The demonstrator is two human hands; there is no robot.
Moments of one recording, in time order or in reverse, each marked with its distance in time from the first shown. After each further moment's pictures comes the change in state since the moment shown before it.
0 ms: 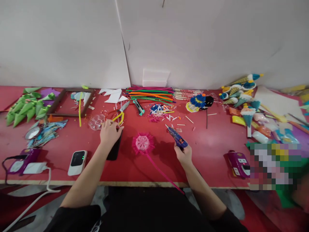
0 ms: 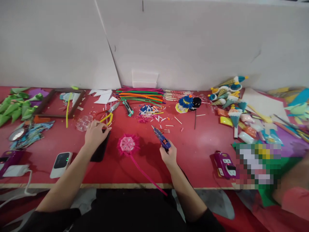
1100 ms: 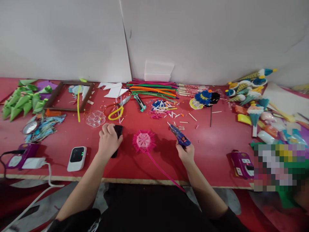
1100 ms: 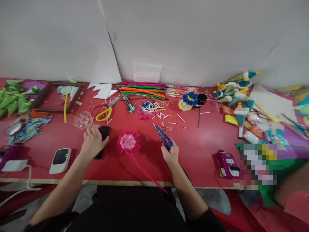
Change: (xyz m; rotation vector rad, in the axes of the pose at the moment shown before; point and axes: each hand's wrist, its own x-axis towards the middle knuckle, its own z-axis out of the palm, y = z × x) left_hand -0.048 0.001 0.005 0.081 -0.059 -0.003; right_hand 0.000 0.013 -0.003 0.013 -0.014 0.014
